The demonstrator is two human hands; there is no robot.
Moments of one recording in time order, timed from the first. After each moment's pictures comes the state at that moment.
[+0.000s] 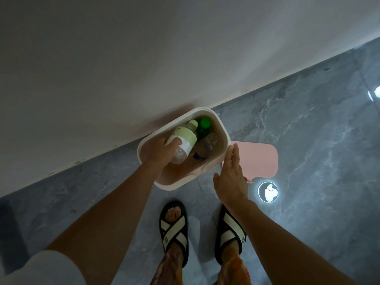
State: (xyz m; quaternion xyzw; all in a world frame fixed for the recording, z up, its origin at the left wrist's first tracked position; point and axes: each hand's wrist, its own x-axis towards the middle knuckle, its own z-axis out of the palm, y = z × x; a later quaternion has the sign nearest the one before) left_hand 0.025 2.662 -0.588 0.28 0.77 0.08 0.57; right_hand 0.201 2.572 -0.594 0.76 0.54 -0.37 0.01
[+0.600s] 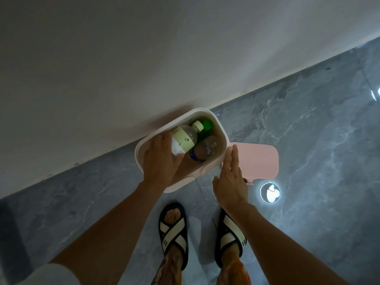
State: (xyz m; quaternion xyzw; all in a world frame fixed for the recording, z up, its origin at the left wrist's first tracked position) left_hand 0.028 2.636 -0.590 0.67 0.71 -0.01 0.24; right_hand 0.205 2.567 -0.599 0.75 0.55 -0.36 0.00
